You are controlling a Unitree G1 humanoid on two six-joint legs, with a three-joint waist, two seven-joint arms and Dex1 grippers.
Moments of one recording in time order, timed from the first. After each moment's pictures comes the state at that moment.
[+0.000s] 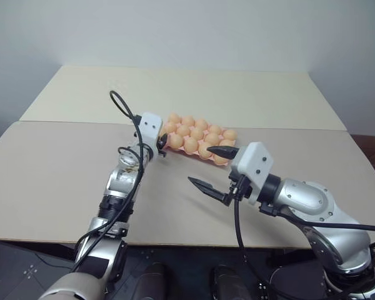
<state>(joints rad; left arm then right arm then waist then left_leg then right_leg) -0.71 0.21 -0.04 0.30 0.00 0.49 -0.21 -0.34 -0.57 0.15 -0.80 0.42 0.73 0.49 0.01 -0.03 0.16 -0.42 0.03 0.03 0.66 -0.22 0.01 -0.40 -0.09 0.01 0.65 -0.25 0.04</state>
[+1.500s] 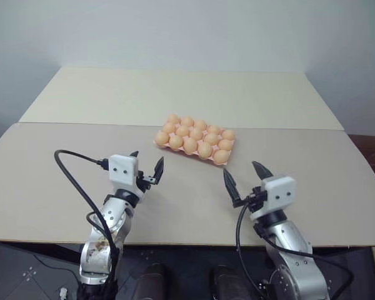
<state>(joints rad) -0.02 0.12 0.03 -0.53 -0.16 0.41 -0.17 0.20 -0.13 0.08 -0.57 0.11 0.08 0.13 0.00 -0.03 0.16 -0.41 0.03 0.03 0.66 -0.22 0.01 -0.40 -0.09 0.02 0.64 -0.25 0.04</state>
